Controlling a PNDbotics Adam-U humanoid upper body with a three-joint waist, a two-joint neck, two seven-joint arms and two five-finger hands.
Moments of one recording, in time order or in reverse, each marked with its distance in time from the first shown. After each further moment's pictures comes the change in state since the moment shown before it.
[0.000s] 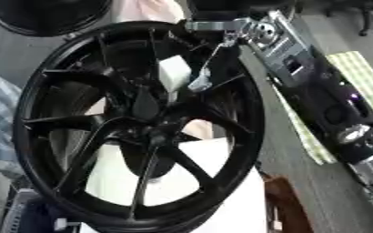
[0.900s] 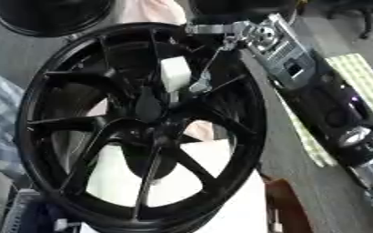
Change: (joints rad) left arm -0.005 -0.009 0.000 0.000 -0.010 0.003 0.001; right arm 0.010 -0.003 0.002 -0.005 0.006 0.013 0.009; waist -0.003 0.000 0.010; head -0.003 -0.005
